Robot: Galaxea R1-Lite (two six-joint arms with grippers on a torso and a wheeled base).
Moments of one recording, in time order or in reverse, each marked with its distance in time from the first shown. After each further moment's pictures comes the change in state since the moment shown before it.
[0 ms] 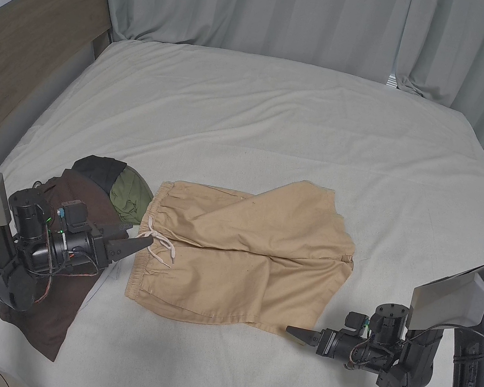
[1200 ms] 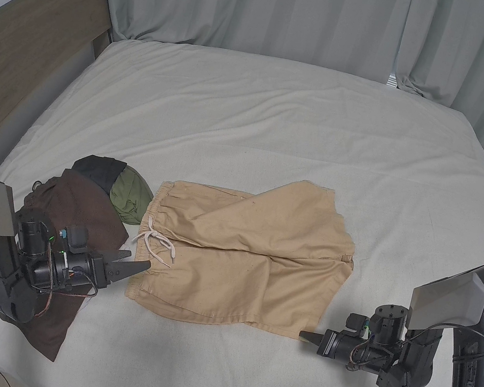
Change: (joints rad) left arm 0.011 0.071 0.070 0.002 -0.027 -0.029; right arm -0.010 0.007 -0.005 0.006 -0.034 -0.001
